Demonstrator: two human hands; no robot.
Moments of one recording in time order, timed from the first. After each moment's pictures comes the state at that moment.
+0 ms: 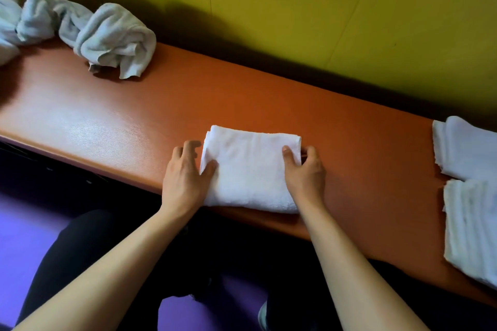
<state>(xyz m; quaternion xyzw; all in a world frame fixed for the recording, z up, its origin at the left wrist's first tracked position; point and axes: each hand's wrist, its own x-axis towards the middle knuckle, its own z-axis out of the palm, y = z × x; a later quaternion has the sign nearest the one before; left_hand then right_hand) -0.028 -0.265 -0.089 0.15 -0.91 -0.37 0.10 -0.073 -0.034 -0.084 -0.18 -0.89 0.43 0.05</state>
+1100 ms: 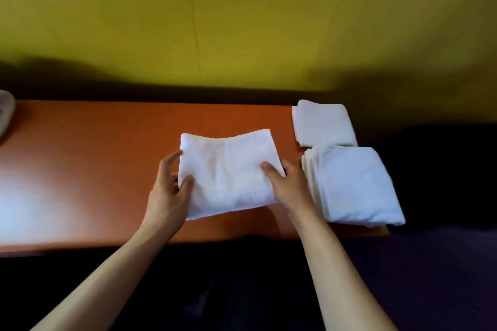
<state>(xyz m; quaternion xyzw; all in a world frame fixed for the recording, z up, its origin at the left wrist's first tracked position) -0.017 -0.060 -0.020 0.01 -0.84 -0.54 -0.01 0.002 0.184 -0.009 -0.23 -0.78 0.58 0.04</state>
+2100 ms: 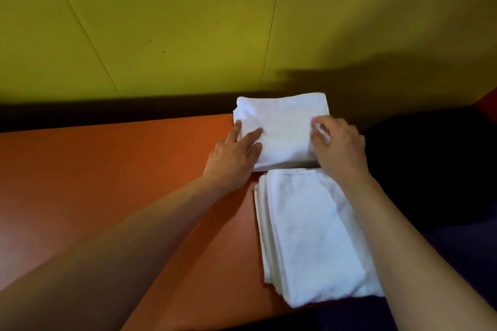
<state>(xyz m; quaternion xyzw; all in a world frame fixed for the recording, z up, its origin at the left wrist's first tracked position) -0.181 0.232 -0.071 -0.26 -0.93 -0.24 -0.11 -0.098 0.445 -0.040 -0.22 -0.95 0.15 0.15</state>
